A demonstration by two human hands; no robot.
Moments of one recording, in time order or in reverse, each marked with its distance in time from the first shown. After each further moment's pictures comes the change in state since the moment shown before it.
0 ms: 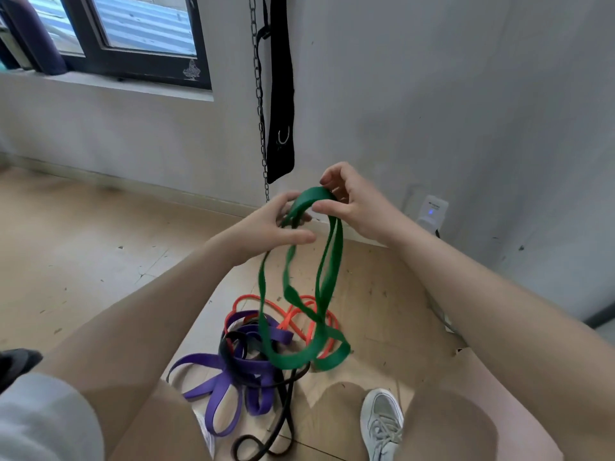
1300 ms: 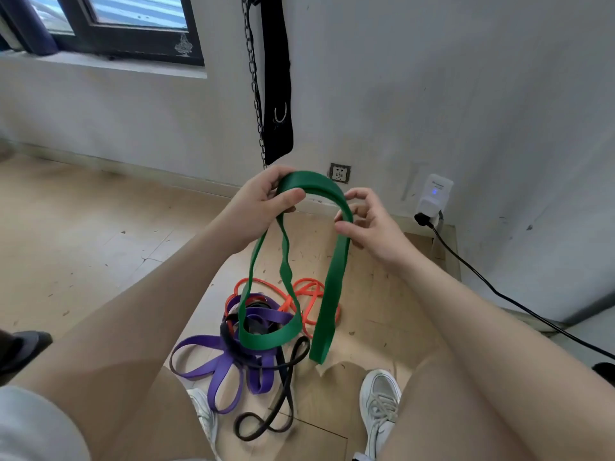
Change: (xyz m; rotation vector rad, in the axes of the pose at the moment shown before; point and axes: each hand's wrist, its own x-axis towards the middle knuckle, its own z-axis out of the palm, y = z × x) left_hand -0.003 0.013 0.021 -0.038 0.202 0.152; right_hand -0.046 0.068 0.015 0.382 0.055 0.224
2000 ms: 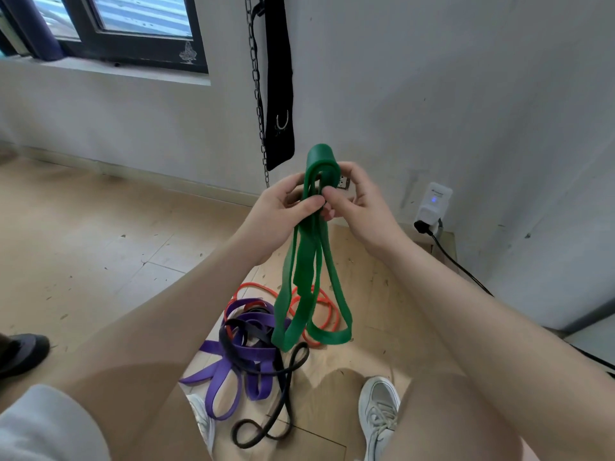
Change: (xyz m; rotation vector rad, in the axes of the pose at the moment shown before) left_hand -0.001 0.005 0.022 -0.284 0.039 -0.018; right_hand 0.013 -0.046 0.019 0.064 0.065 -0.243
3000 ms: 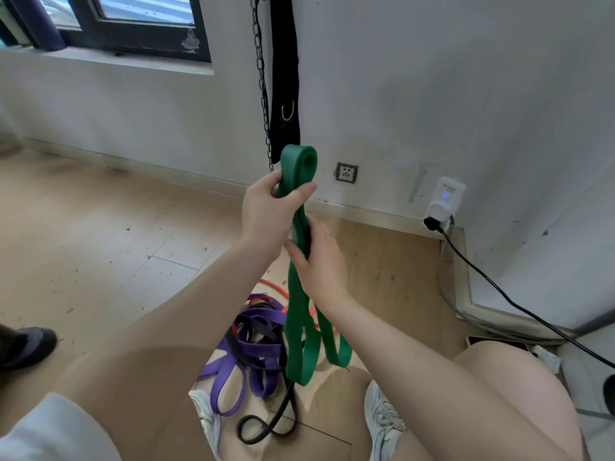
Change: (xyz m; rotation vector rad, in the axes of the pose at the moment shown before) left_hand 0.011 -0.016 -0.001 0.163 0.464 -0.088; right_hand -0.030 0.058 0.081 -0.482 0.178 0.151
